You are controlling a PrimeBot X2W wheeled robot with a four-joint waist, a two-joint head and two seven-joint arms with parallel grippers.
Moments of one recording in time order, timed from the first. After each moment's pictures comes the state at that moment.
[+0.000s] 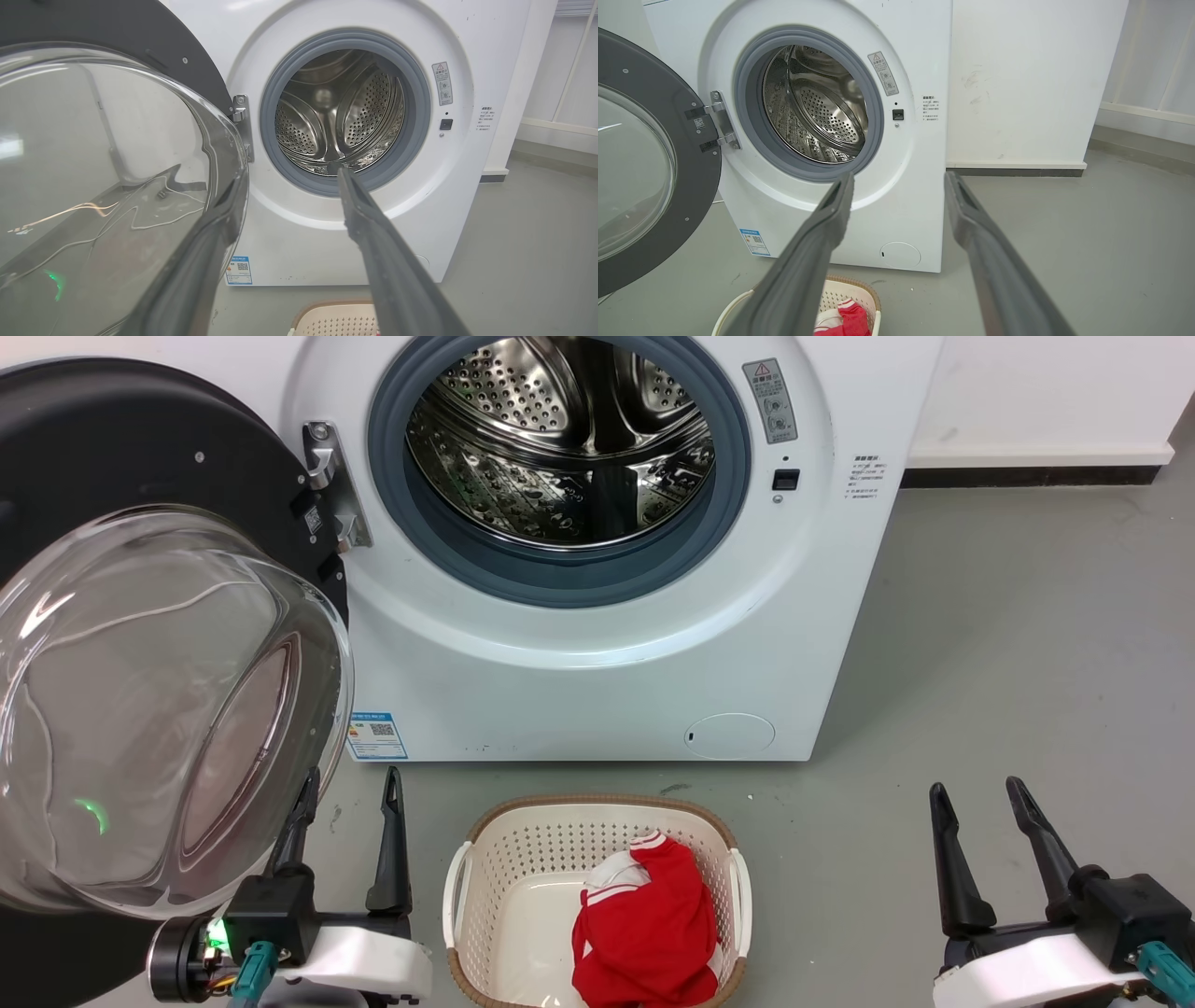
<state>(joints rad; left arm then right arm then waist) 0.00 0.06 -0.03 0.07 -0.06 0.01 -0.26 0.07 -0.05 -0.01 0.00 0.10 0.13 -0.19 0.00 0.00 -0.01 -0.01</state>
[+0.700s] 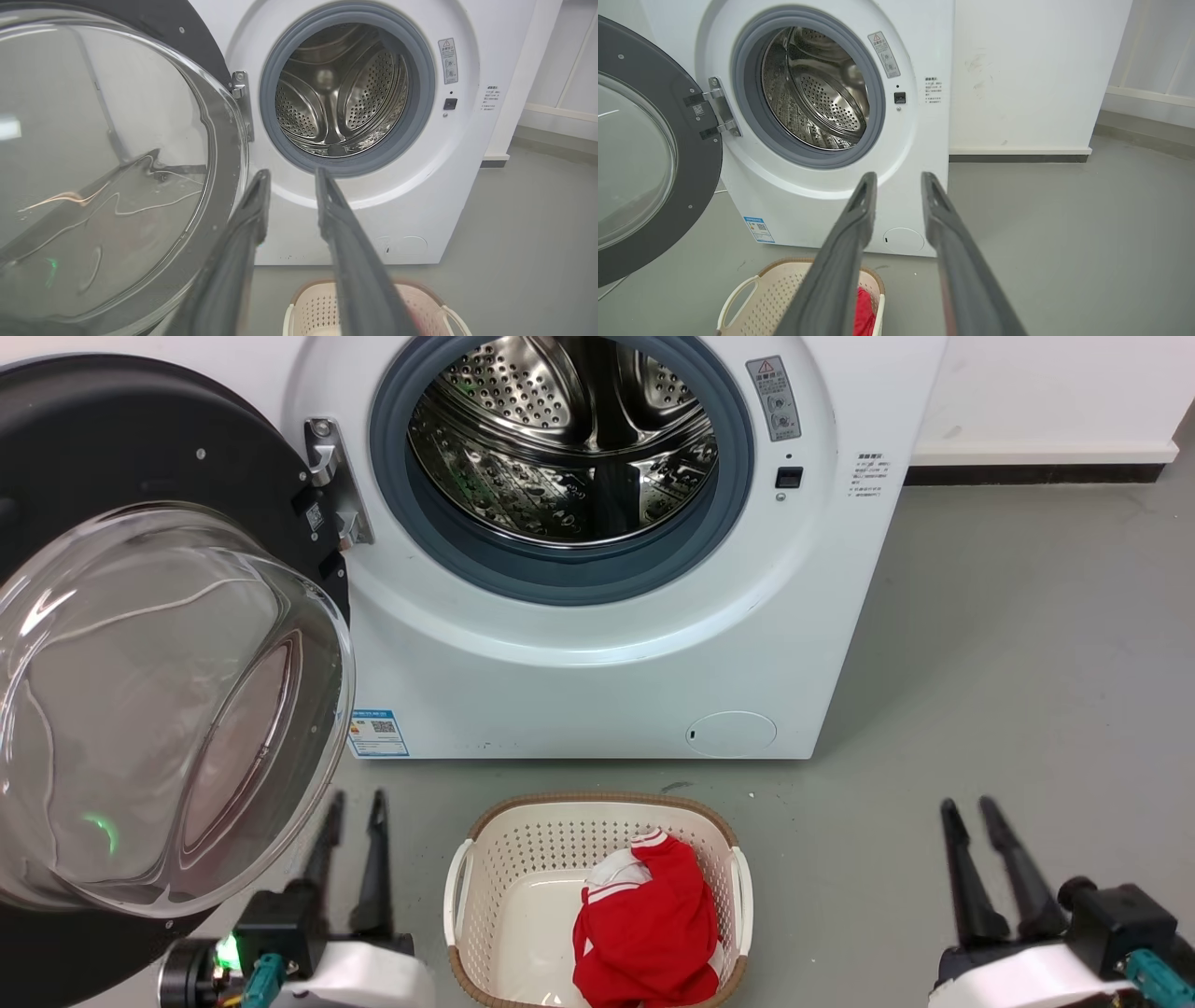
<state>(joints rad) 0.01 0.06 -0.03 0.10 -0.07 0.01 -0.26 0.08 -0.05 -0.01 0.03 0.11 0.13 -0.19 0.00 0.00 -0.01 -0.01</state>
